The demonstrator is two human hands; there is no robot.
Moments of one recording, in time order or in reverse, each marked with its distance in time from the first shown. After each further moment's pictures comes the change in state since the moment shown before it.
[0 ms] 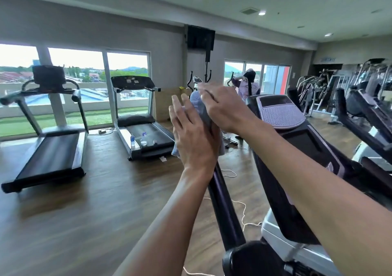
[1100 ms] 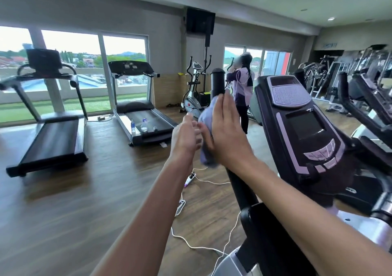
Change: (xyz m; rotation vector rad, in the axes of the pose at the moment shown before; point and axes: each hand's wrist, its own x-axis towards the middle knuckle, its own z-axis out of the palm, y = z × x) left_hand -0.017 -0.041 -0.074 -0.841 -0.500 -0.882; right_hand -0.085 -0.007 0.095 -0.303 0.170 0.042
